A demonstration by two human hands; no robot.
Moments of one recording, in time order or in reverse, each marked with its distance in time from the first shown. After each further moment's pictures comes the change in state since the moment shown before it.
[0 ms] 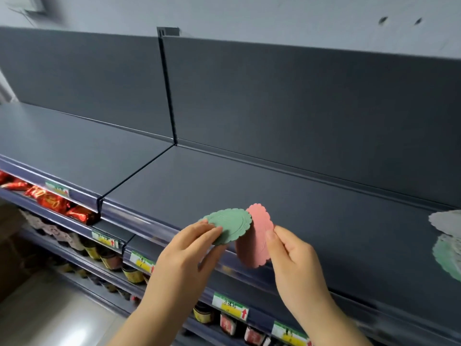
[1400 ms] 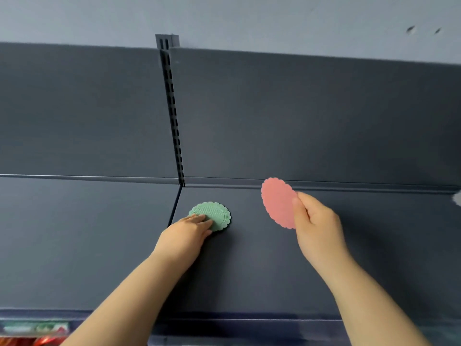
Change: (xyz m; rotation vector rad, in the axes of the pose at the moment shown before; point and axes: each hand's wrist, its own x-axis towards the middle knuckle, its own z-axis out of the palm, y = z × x) left_hand 0.177 -0.302 0.046 0.174 -0.691 0.181; right_hand 0.167 -0.035 0.163 -0.260 0.473 0.175
